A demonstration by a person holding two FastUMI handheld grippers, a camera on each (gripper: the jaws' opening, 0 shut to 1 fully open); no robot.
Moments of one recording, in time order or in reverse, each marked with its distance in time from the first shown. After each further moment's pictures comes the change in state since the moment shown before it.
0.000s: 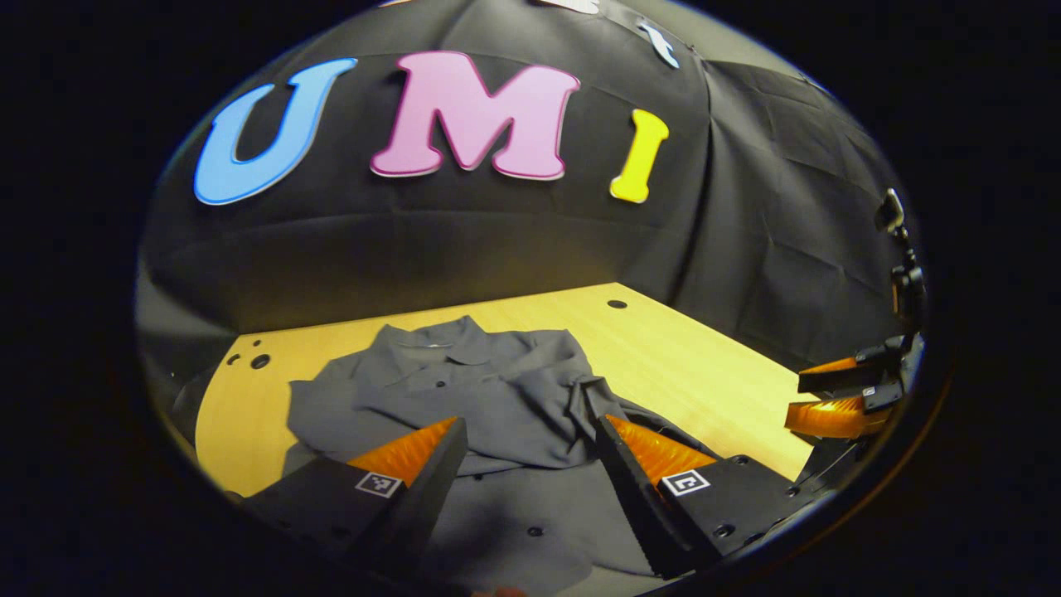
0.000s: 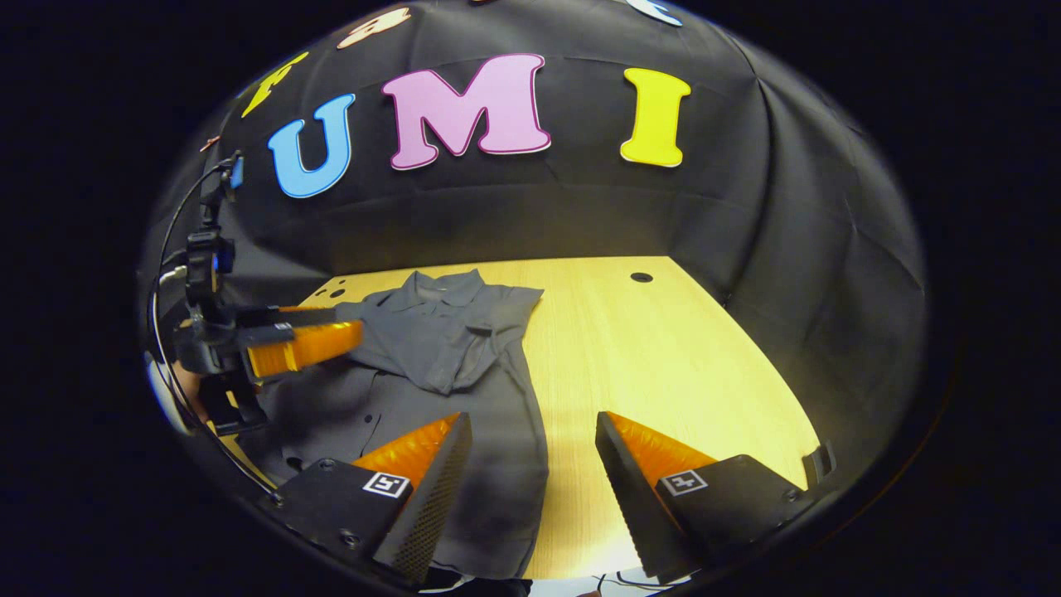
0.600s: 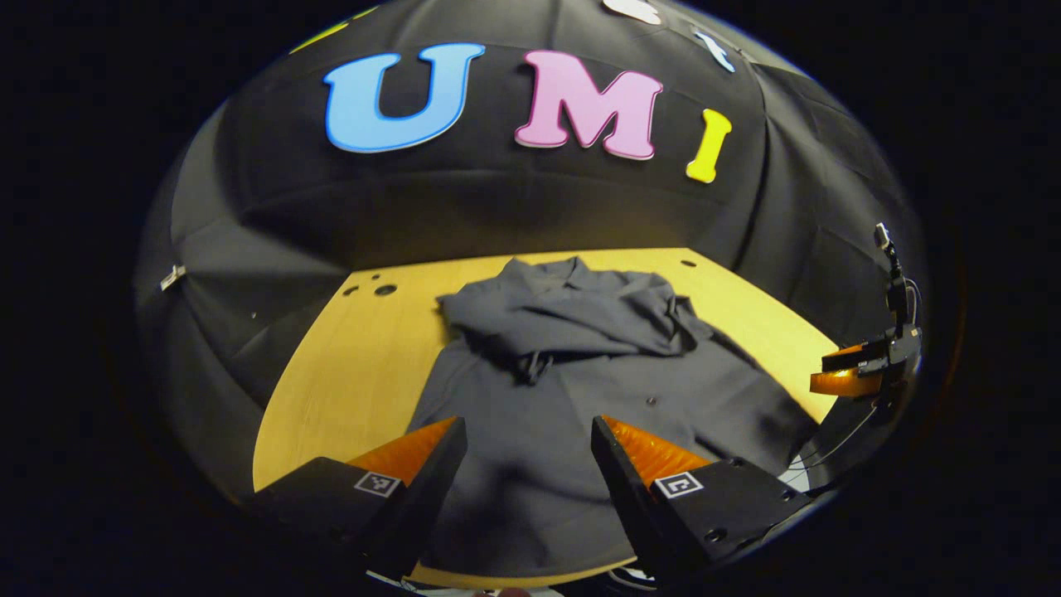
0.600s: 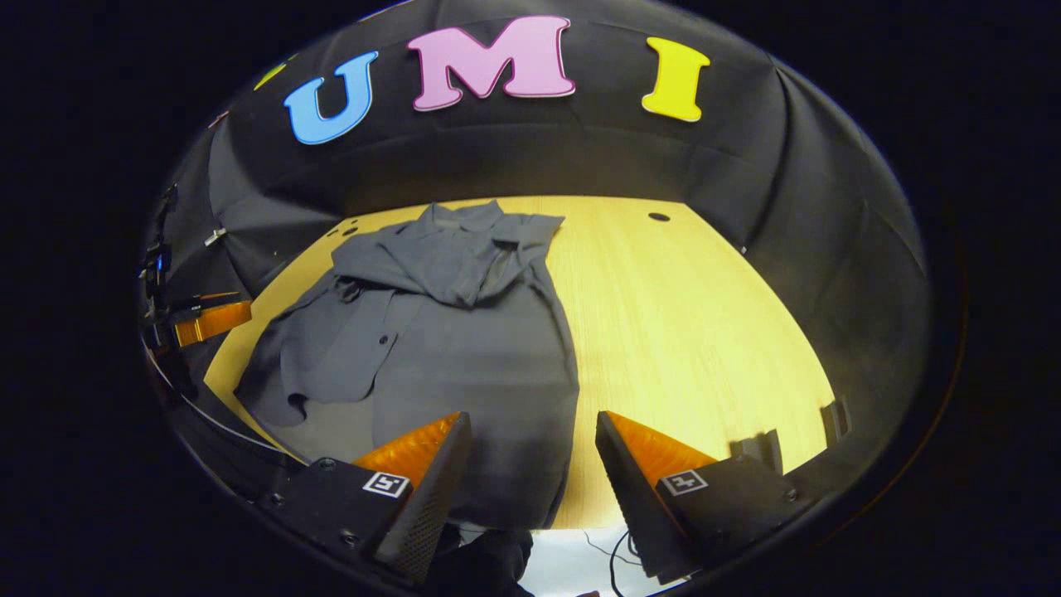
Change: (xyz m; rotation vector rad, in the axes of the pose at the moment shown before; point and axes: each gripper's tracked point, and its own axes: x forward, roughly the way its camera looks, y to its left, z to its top) left arm -0.152 0.118 -0.118 -0.070 0.174 0.221; right arm -0.020 0.030 -0.091 -0.030 0.203 0.005
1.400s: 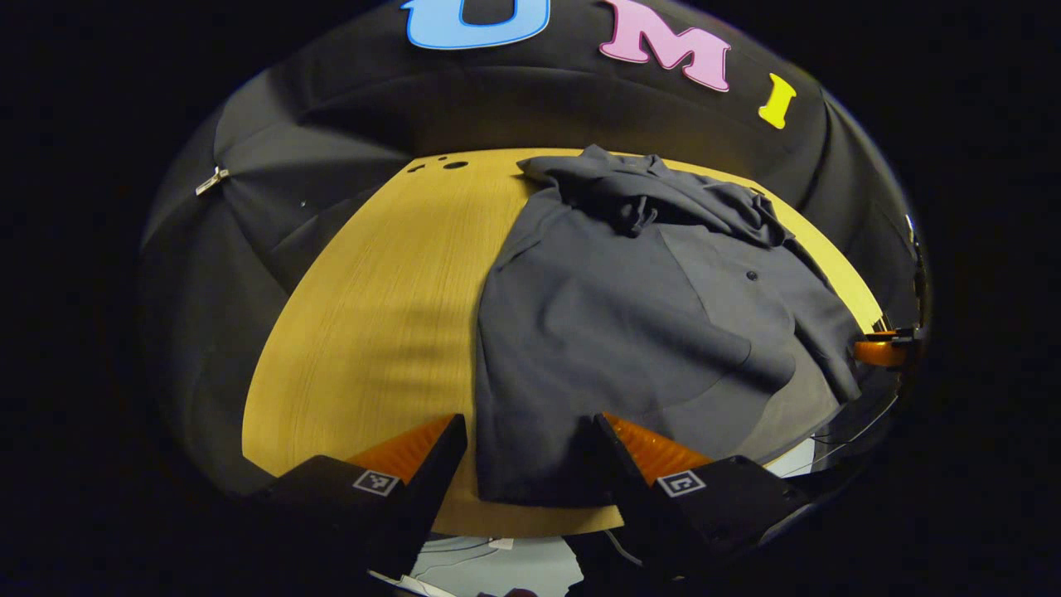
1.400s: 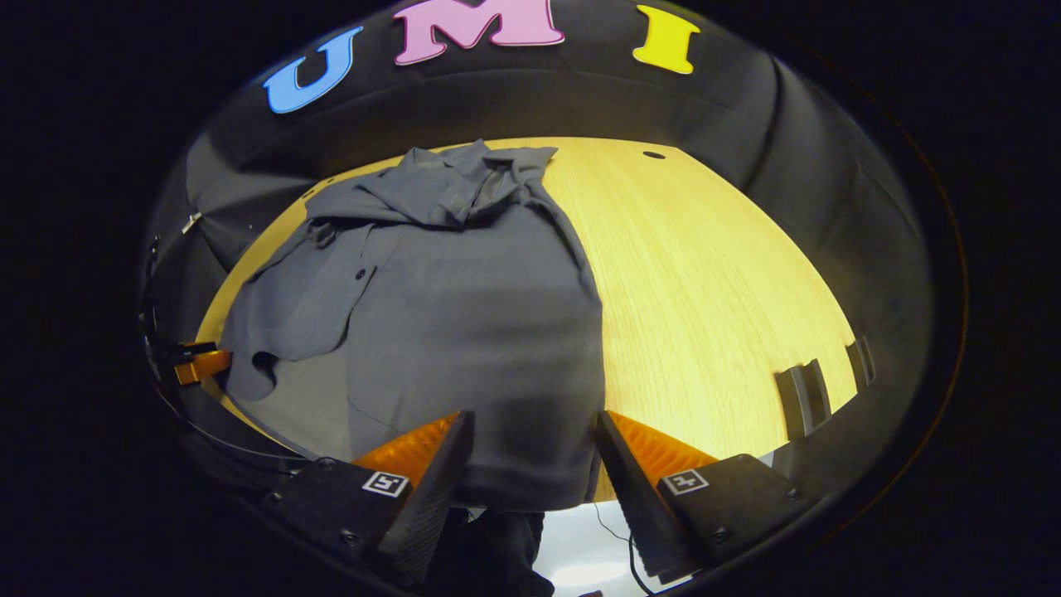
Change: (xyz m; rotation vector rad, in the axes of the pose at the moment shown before) left arm 0.007 0.059 -0.126 -0.071 0.296 0.109; right arm 0.034 0.019 -0.068 0.026 0.187 -0.070
